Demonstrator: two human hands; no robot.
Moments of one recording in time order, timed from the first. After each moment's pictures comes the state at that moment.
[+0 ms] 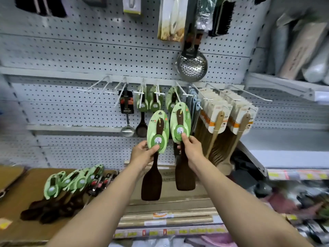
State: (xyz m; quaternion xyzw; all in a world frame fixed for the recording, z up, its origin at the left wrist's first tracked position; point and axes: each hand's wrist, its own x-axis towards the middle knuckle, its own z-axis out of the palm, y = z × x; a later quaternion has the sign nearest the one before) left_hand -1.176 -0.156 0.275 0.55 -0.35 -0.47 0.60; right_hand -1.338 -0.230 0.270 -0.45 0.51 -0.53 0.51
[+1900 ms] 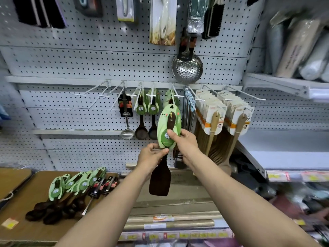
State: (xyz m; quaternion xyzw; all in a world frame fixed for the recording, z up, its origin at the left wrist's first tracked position) left_hand -1.222 -0.157 0.275 0.57 -0.41 -0.44 0.57; right_hand -1.345 -0.206 0.315 -0.49 0.41 -0.51 0.57
